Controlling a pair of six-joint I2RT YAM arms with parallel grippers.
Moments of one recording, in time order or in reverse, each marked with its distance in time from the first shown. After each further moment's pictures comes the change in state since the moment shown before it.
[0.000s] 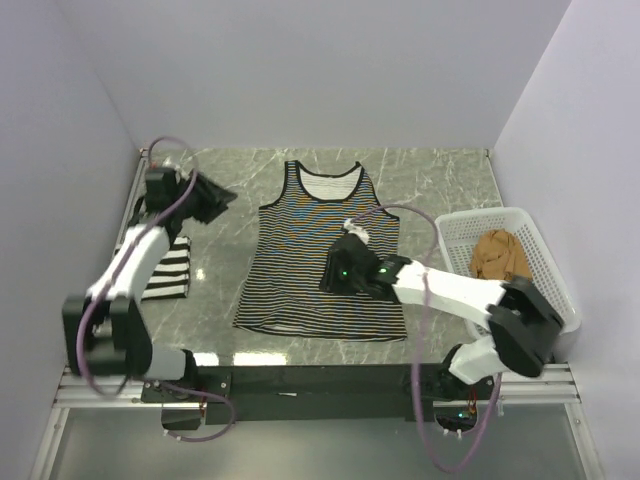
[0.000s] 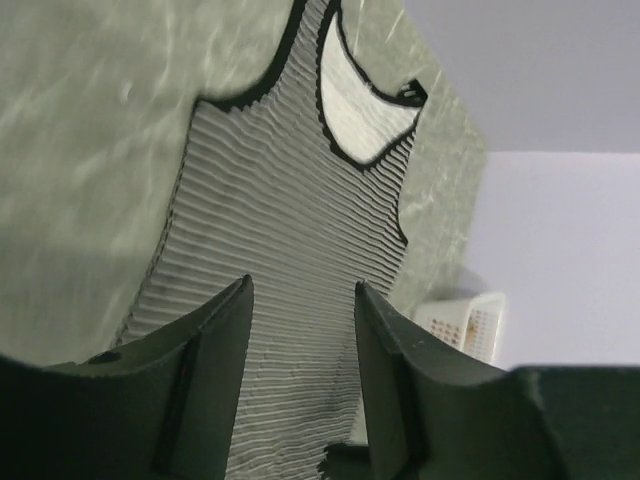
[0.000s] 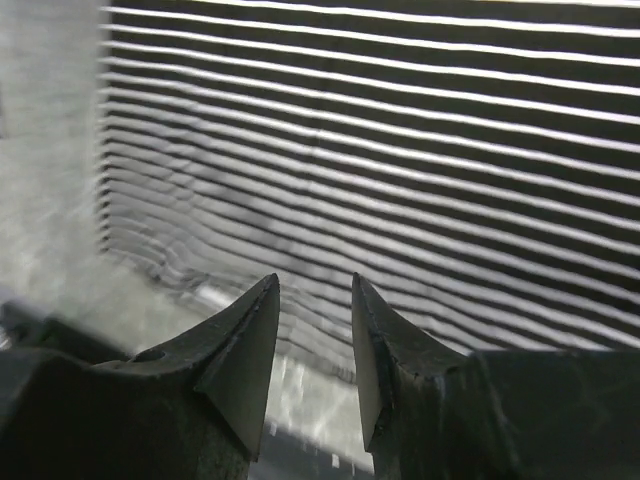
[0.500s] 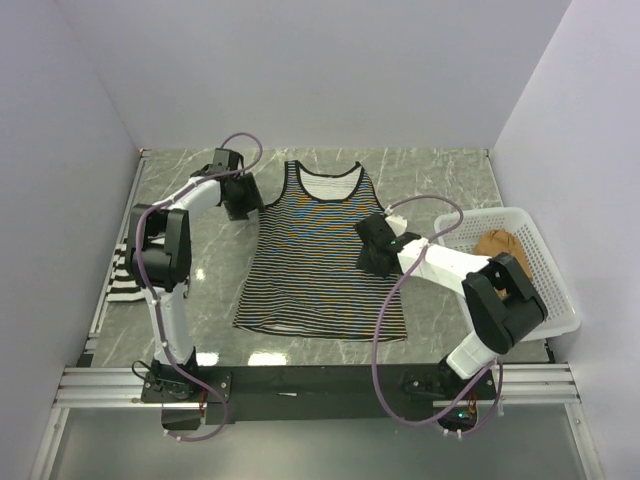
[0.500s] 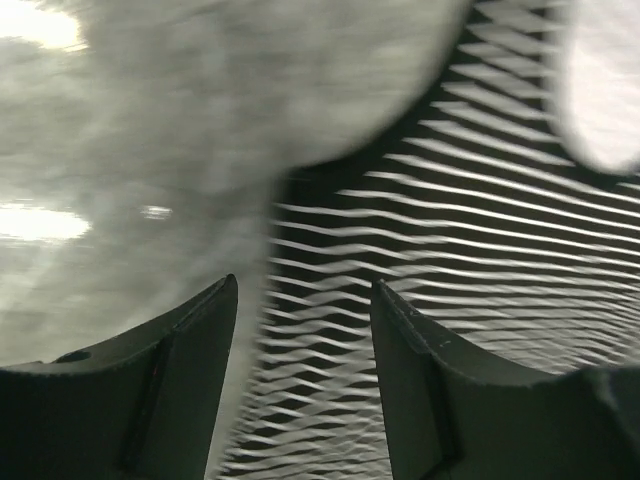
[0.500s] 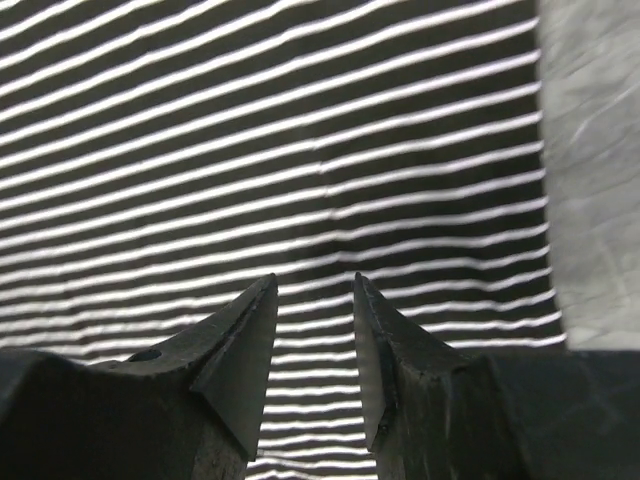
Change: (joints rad) left arm -0.212 0.752 0.612 -0.279 -0.229 0.356; right arm -0.259 0.218 0.059 -0.078 0.180 0.037
